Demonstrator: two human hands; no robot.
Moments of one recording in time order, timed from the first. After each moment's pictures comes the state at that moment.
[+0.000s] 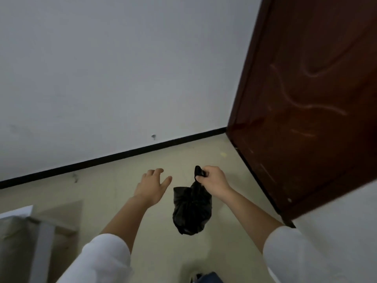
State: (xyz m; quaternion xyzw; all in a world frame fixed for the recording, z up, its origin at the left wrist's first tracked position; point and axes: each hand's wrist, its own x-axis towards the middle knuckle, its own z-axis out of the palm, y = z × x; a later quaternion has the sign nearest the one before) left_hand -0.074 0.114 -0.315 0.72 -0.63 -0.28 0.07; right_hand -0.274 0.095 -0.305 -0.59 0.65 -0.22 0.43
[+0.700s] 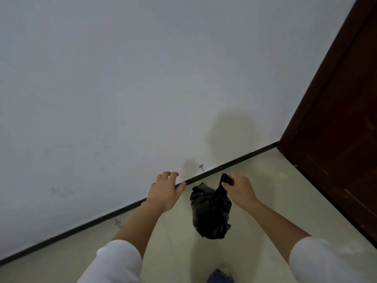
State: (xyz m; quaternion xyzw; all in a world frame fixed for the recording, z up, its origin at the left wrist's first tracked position) left_hand 0.276 -0.216 -0.321 0.66 -0.72 -0.19 0.00; right_hand 0.046 -0.209 -0.342 -0.58 0.69 -0.23 0.36
